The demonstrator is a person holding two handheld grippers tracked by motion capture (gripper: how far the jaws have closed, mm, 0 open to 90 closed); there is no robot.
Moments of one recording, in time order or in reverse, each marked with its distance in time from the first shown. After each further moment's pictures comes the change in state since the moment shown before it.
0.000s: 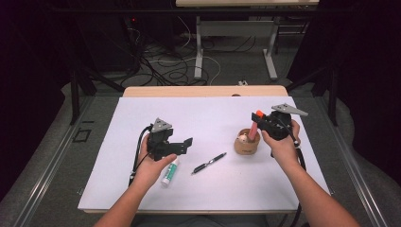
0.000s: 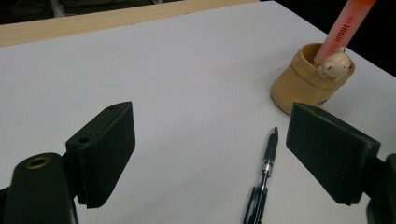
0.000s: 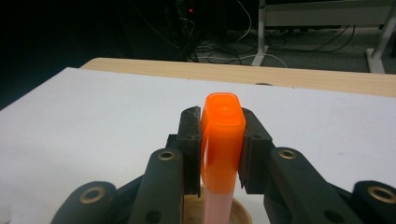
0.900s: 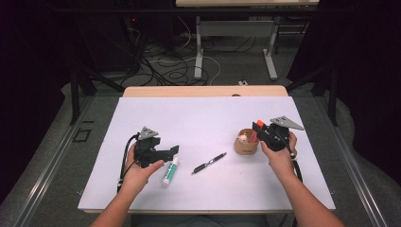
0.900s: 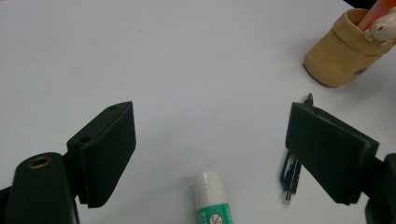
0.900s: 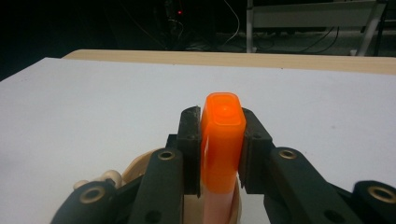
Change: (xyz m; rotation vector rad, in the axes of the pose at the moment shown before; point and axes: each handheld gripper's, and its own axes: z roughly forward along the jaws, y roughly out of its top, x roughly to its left) left arm 0.029 -0.033 -0.011 0.059 0.040 -0.052; right arm -0.008 -0.043 0.009 -0.034 -0.042 -0.011
